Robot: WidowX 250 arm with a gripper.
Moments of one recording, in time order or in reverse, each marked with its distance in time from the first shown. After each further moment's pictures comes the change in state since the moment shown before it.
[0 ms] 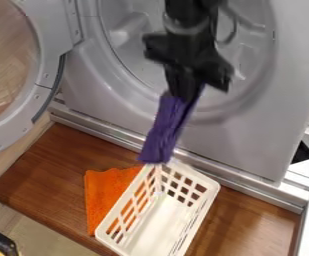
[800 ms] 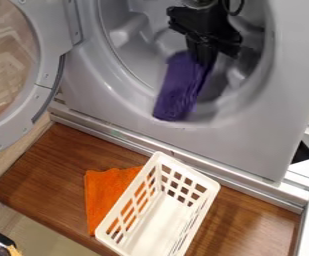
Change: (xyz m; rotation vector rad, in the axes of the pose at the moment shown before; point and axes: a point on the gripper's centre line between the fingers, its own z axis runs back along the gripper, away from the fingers) arm 0.074 0.023 -0.045 0.001 -0.126 -0.079
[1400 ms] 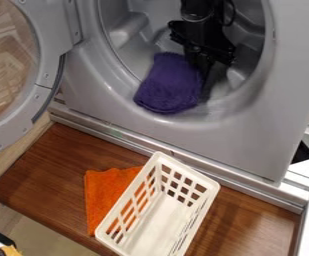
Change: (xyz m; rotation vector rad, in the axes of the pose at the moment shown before) arm 0.003 0.010 -0.038 -0.043 0.039 -0.004
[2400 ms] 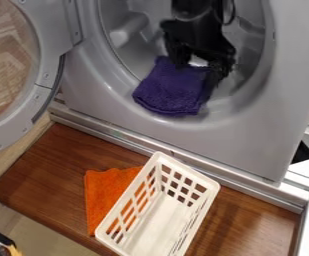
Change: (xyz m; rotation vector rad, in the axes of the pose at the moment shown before) arm -0.033 -0.026 0.056 -0.031 -0.022 -0.018
